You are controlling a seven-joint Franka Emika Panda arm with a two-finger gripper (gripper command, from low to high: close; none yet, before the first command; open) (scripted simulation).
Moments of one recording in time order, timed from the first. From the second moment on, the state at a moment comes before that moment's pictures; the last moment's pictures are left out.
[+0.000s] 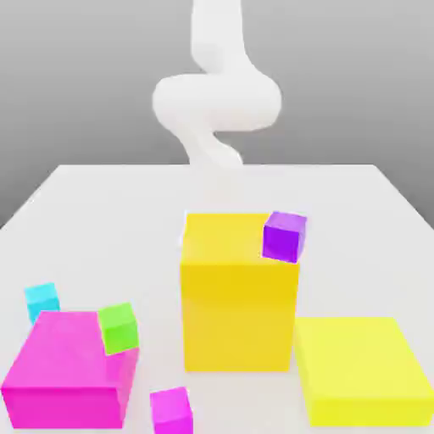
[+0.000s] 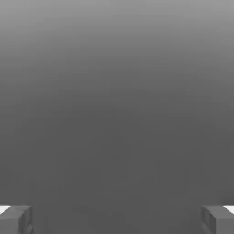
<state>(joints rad) 0.02 -0.74 -0.07 -2.33 0.00 2.33 0.71</state>
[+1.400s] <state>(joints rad) -0.30 0.33 -0.48 -2.64 0.64 2.90 -1.05</state>
